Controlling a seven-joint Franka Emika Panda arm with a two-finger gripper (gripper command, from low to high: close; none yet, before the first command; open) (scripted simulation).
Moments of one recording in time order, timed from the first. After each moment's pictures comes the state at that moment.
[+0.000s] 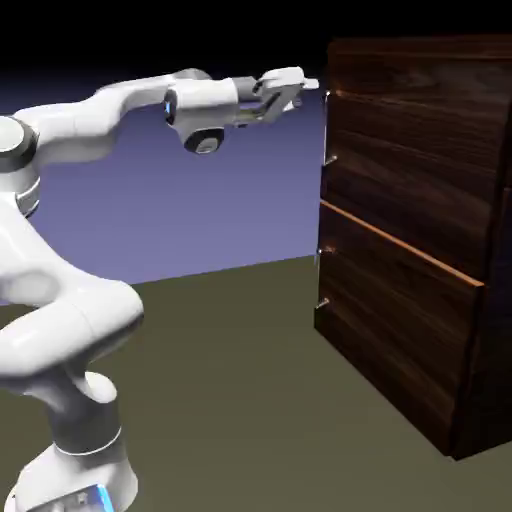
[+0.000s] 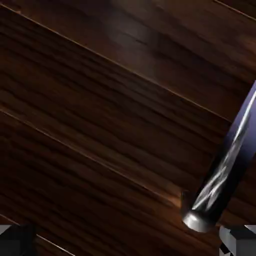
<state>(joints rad) -1.06 -0.97 1.33 -1.96 1.89 3.27 2.69</state>
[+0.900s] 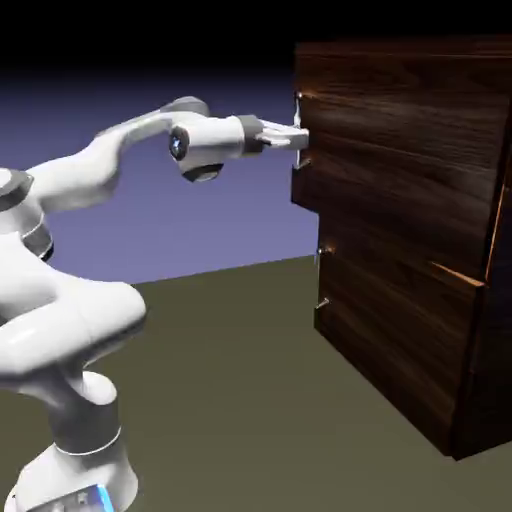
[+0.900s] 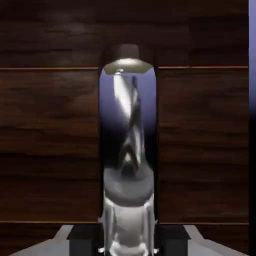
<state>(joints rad) -1.02 -1.43 1.16 -2.24 2.27 2.70 2.90</state>
